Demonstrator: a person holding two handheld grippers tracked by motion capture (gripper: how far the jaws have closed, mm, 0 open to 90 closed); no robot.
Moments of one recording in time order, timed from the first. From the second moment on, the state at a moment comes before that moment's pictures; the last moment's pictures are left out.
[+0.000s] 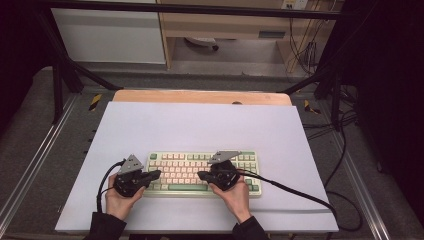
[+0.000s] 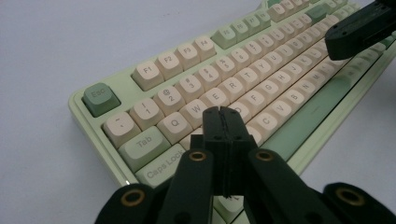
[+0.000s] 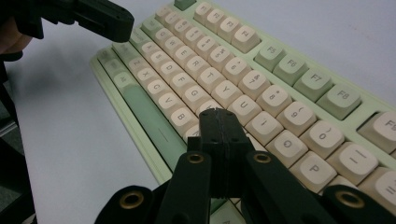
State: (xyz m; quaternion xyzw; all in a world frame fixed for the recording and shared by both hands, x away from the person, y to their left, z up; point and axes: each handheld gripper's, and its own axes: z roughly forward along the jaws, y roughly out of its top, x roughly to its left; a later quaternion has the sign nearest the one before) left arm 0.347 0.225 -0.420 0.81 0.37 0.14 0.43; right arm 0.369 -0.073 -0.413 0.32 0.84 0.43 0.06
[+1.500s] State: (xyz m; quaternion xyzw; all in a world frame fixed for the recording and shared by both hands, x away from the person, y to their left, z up) left arm 0.349 0.226 -0.412 0.82 0.35 0.14 0.43; right arm 0.369 -0.143 -0.398 0.35 0.83 0.43 0.09
